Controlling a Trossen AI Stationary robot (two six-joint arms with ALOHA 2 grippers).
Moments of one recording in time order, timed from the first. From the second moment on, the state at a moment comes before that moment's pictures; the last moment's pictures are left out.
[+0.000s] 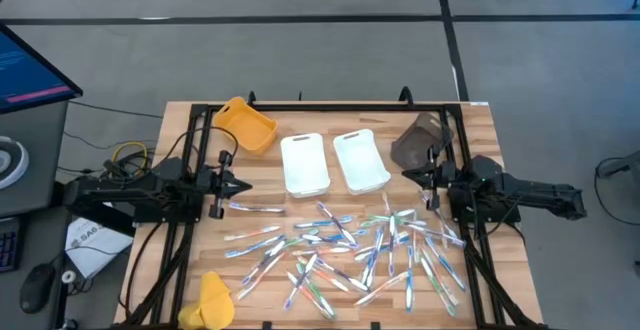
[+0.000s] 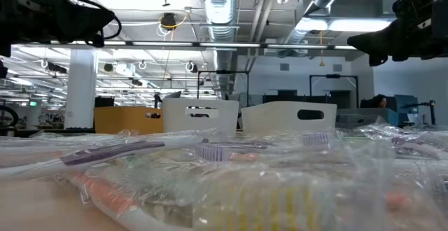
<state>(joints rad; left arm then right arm) 0.08 0.15 0.01 0.26 0.16 0.15 -0.13 0.00 0.01 0.04 -0.03 -0.01</state>
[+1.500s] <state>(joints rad) 0.08 0.46 0.01 0.61 0.17 0.05 0.09 0.90 0.84 -0.47 0.42 -0.04</state>
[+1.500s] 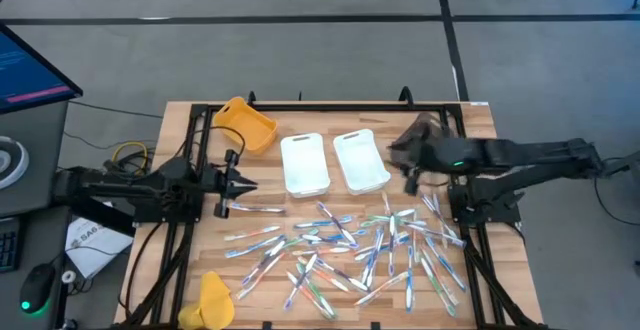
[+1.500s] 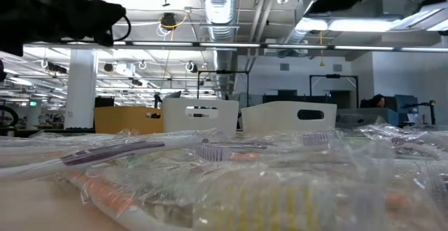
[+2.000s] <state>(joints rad) 0.08 0.58 0.01 0.79 0.18 -0.06 0.19 1.42 0.99 -0.31 0.42 0.08</state>
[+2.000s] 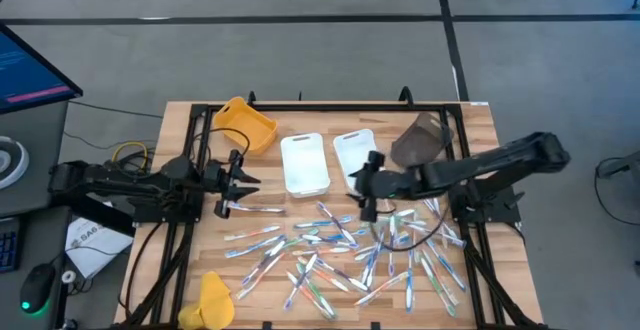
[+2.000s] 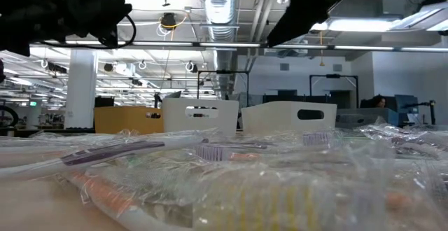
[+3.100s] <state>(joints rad) 0.08 0.68 0.01 0.79 0.18 -0.11 0.17 1.97 1.32 -0.51 0.29 0.51</state>
